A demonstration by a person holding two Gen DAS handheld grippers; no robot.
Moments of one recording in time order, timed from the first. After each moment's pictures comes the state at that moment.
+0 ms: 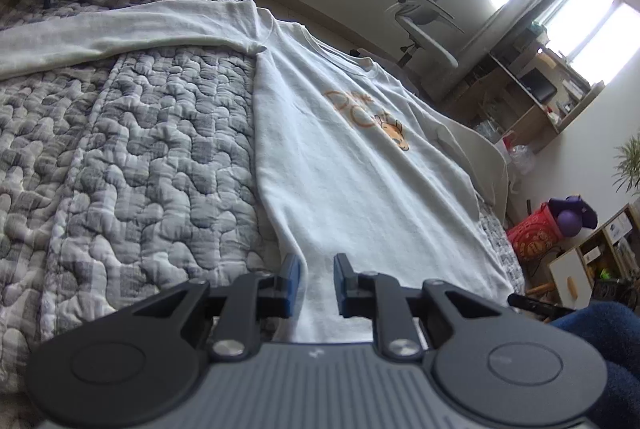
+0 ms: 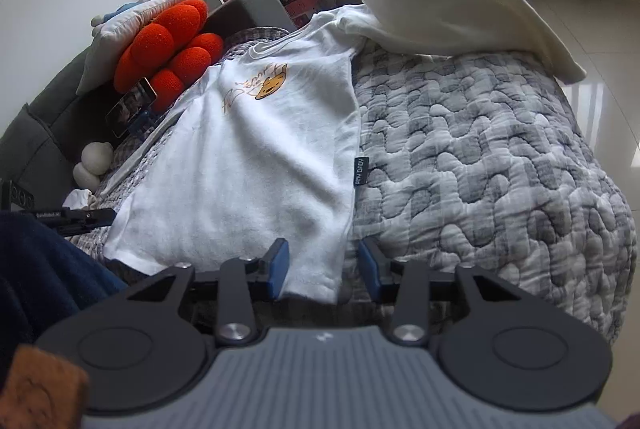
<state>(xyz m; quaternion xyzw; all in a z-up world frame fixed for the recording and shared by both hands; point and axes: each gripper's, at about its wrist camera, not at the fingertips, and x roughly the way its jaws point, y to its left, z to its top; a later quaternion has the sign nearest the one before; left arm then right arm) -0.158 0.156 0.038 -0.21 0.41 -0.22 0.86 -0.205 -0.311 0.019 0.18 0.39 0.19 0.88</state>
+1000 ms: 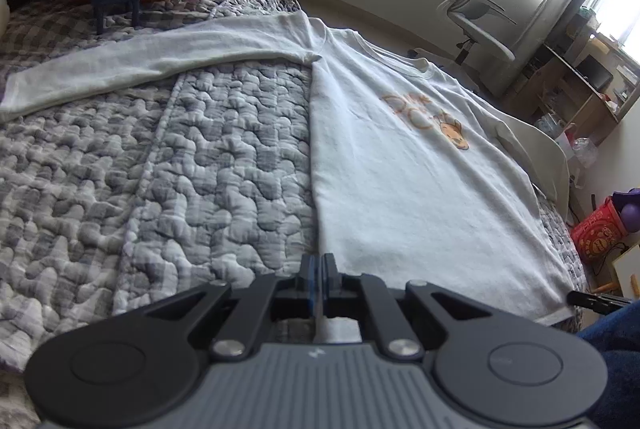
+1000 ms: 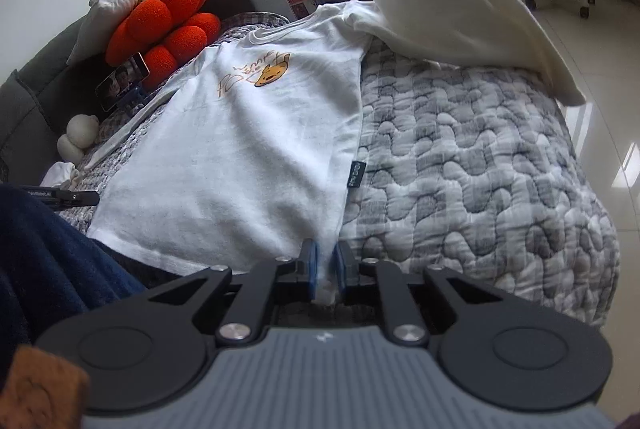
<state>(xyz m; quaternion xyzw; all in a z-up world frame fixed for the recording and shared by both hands) -0.165 0.155 0.056 -0.13 0.42 -0.11 0.89 -0.200 -0.298 0.038 0.12 0.39 0.18 0.90</state>
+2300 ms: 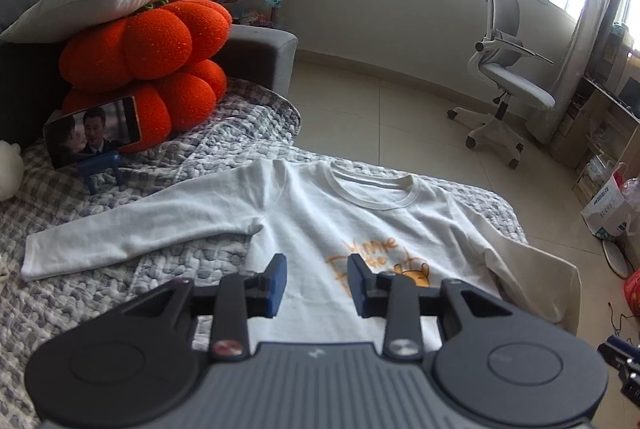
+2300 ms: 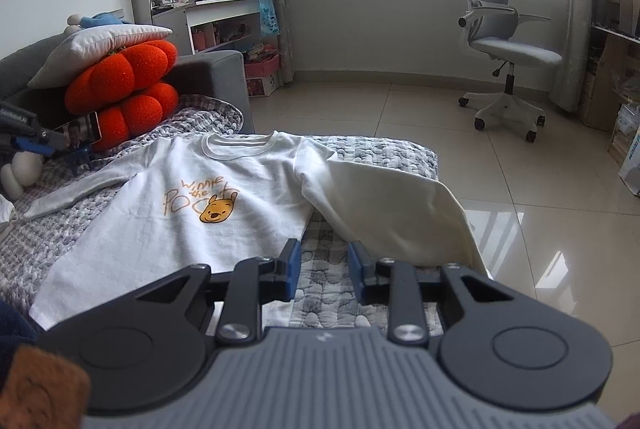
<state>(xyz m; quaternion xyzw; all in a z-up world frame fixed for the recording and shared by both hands) -0.079 0.020 0.182 -0.08 0.35 -0.02 0.93 -0.149 -0.301 0.121 0.01 0.29 0.09 0.95</state>
